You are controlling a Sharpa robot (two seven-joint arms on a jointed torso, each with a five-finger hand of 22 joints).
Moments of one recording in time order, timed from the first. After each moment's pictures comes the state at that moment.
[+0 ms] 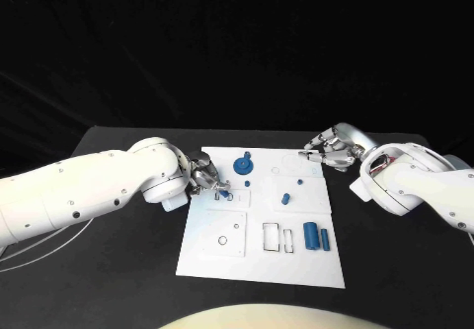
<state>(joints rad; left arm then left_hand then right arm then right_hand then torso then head) 1.24 -0.81 -0.04 1.61 -0.91 -0.04 -0.63 1.30 -0.19 0.52 0.28 0.21 0.95 0.05 0.71 0.32 1.32 -0.03 1.07 0.89 1.47 -0.09 1.55 1.31 0.14 1.21 0.02 1.25 0.88 1.28 -0.94 -0.12 1.61 -1.08 -0.45 -0.18 1.24 -0.09 -0.05 0.29 0.49 0.99 0.14 0.09 0.22 1.37 0.06 1.35 1.31 1.47 -0.01 1.42 1.30 0.10 1.32 0.09 1.01 1.12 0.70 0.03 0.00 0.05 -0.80</state>
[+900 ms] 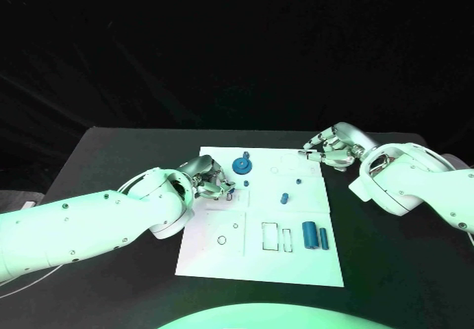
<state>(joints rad) 1.11 -0.83 -0.05 1.70 -1.25 -0.43 -0.48 1.28 -0.23 0.57 0.28 0.21 0.97 0.04 0.72 0.32 1.35 -0.04 1.10 0.92 1.47 -0.09 1.55 1.31 0.14 1.24 0.01 1.28 0.92 1.28 -0.96 -0.12 1.63 -1.07 -0.47 -0.17 1.24 -0.09 -0.05 0.29 0.49 0.99 0.14 0.09 0.22 1.37 0.06 1.35 1.31 1.47 -0.01 1.41 1.30 0.10 1.32 0.09 1.00 1.12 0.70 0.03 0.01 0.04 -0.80</state>
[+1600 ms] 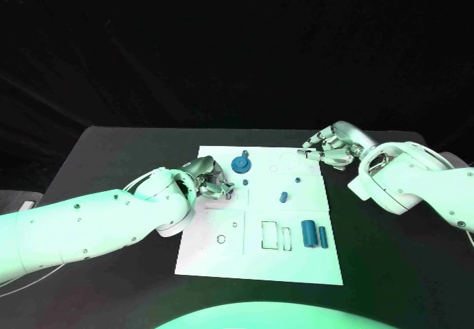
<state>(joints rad) 1.10 -0.78 -0.05 1.64 -1.32 -0.40 -0.52 1.27 -0.24 0.58 0.28 0.20 0.97 0.04 0.72 0.32 1.35 -0.04 1.10 0.92 1.47 -0.09 1.55 1.31 0.14 1.24 0.01 1.28 0.92 1.28 -0.96 -0.12 1.63 -1.07 -0.47 -0.17 1.24 -0.09 -0.05 0.29 0.50 0.99 0.14 0.09 0.22 1.37 0.06 1.35 1.31 1.47 -0.01 1.41 1.30 0.10 1.32 0.09 1.00 1.12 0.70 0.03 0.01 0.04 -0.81</state>
